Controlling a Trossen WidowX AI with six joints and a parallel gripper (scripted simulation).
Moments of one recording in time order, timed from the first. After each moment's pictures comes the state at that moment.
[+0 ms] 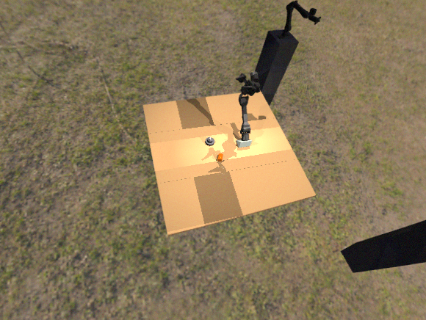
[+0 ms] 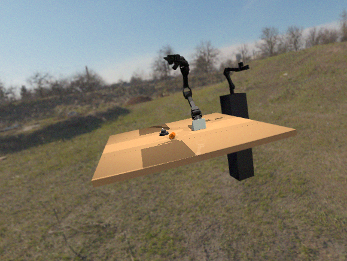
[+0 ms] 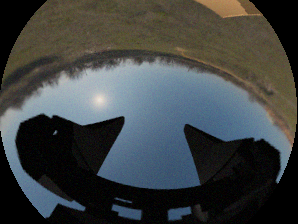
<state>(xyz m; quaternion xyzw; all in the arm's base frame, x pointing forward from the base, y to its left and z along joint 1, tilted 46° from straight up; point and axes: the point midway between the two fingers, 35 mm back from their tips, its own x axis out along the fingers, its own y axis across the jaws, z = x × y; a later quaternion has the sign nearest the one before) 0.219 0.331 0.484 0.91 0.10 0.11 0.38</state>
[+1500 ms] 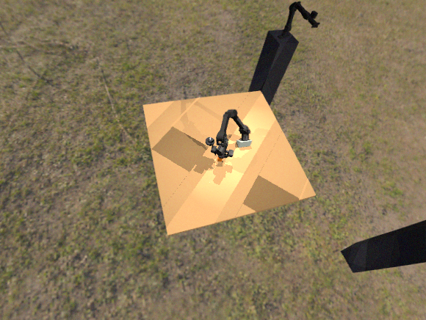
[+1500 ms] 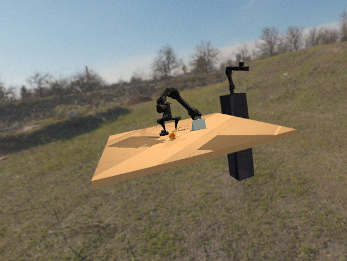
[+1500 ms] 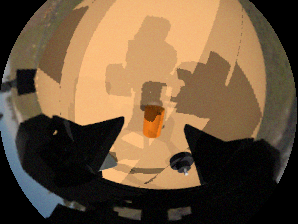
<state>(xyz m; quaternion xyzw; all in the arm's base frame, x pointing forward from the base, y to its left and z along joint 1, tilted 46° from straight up) 0.306 0.080 -0.061 0.51 -0.74 -0.08 -0.43</state>
